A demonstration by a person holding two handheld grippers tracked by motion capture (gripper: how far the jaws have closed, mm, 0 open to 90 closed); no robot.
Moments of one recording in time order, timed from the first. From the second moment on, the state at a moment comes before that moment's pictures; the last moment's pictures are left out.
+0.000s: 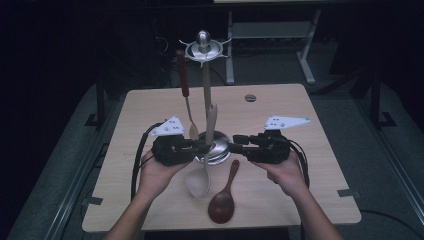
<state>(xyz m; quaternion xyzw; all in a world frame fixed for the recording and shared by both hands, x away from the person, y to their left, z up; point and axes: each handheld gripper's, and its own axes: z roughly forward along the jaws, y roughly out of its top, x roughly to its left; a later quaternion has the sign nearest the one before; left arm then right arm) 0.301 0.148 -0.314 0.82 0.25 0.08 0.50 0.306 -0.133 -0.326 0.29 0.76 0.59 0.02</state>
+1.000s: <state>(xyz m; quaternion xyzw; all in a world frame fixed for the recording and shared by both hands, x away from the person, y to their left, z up) 0.298 0.135 -0.324 0.83 0.25 0.08 0.50 0.307 -0.092 -0.320 0.28 0.75 0.59 0.05</state>
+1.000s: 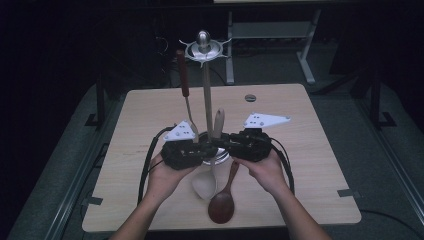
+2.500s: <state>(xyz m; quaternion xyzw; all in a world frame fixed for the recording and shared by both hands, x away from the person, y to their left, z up) 0.290 0.253 -0.412 0.88 0.29 0.03 0.38 0.356 -0.087 -0.242 0.11 0.79 0.60 0.01</state>
